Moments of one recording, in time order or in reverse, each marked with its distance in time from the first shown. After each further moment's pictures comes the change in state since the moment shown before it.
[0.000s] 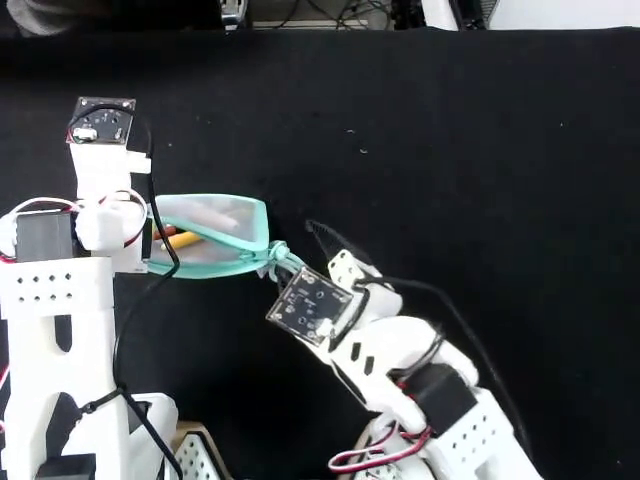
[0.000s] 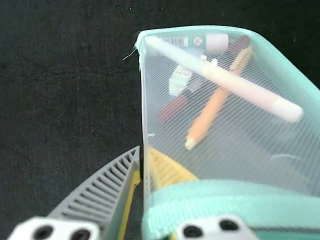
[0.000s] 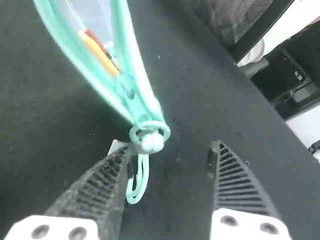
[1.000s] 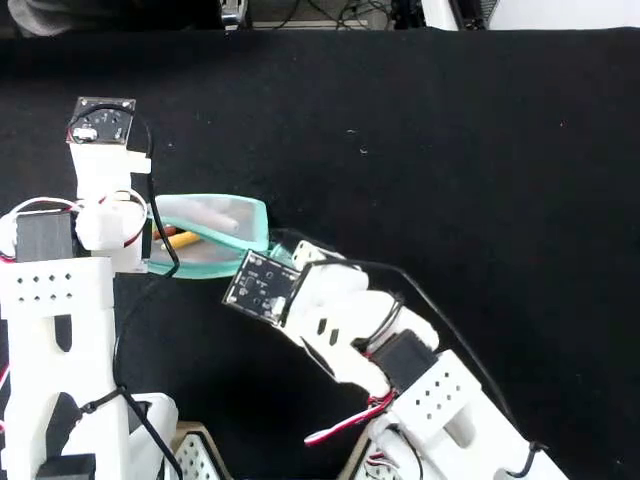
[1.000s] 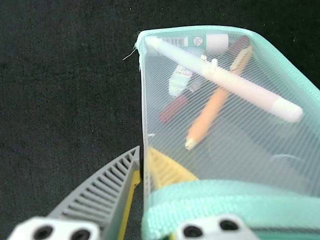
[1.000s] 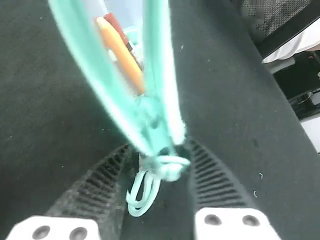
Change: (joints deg) left arm 0.0 0.0 0.0 0.0 0.0; right arm -2.6 19.5 -4.4 -9.8 5.4
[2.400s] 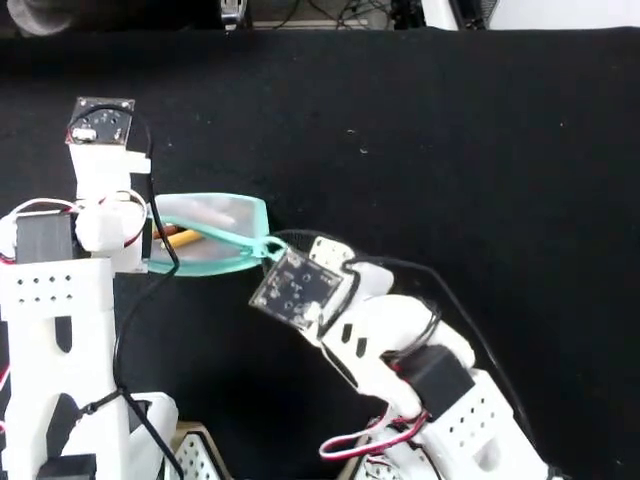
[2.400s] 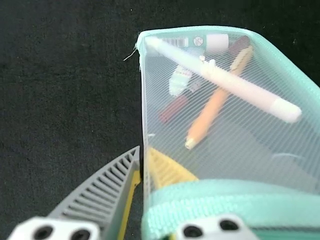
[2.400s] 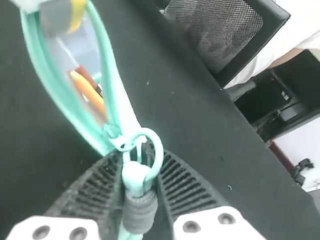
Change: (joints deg) left arm -0.1 -5.1 -0.3 -0.5 0.4; right arm 1.7 -6.8 -8.7 6.1 -3.7
